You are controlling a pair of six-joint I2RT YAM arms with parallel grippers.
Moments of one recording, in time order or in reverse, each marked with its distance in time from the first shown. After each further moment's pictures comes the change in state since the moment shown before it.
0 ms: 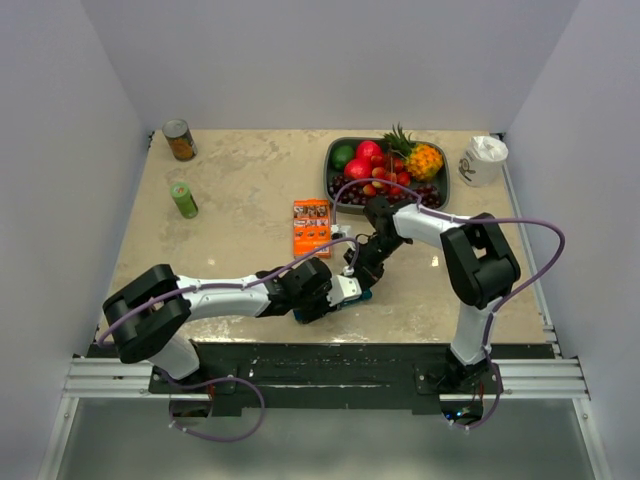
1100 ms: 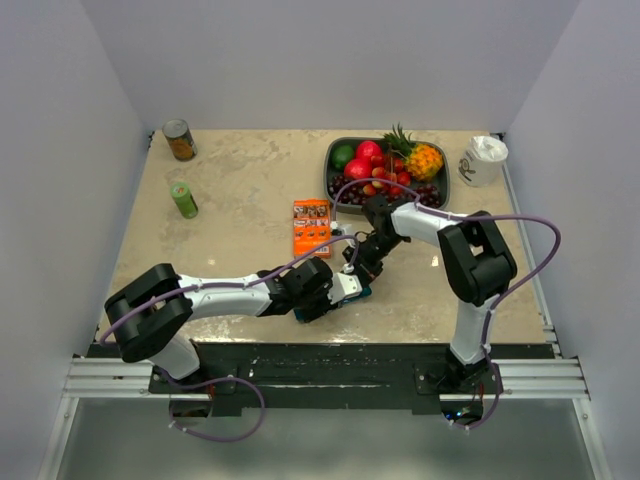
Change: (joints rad) left arm 0.000 0.010 0.010 0.000 -0.025 -0.033; right arm 0.001 0.027 0.025 0.011 0.018 0.126
